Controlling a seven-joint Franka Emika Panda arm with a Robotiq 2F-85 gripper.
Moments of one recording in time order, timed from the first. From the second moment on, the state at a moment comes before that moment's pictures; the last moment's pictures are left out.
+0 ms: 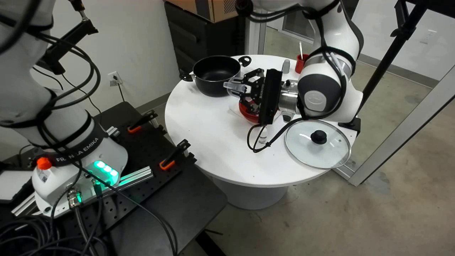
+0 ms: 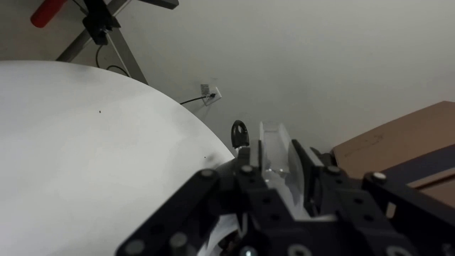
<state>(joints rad) -0.60 0.84 -0.10 -1.70 0.75 1.28 -0.62</state>
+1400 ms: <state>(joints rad) -0.32 0.71 -0.09 -1.69 0.40 1.54 -0.65</state>
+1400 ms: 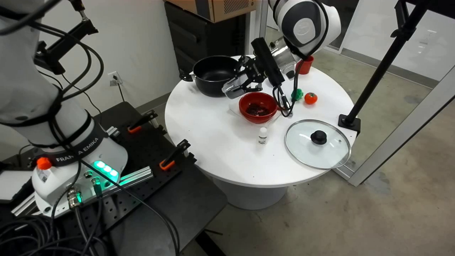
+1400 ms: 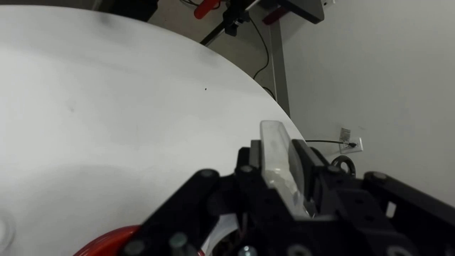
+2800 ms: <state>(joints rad) -0.45 0.94 -0.02 -1.36 0.42 1.18 -0.58</state>
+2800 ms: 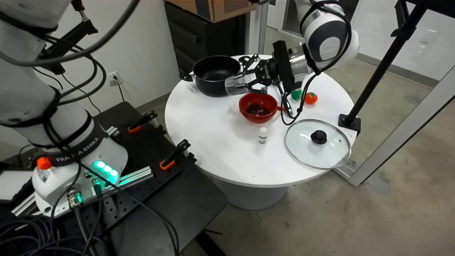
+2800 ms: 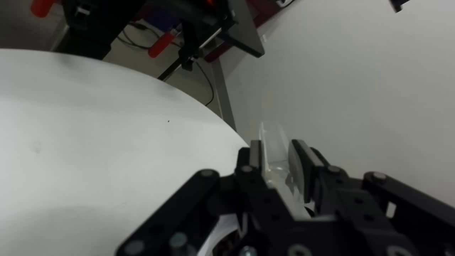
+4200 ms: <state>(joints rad) -0.63 1.44 0.11 -0.79 0.82 0.87 -0.15</state>
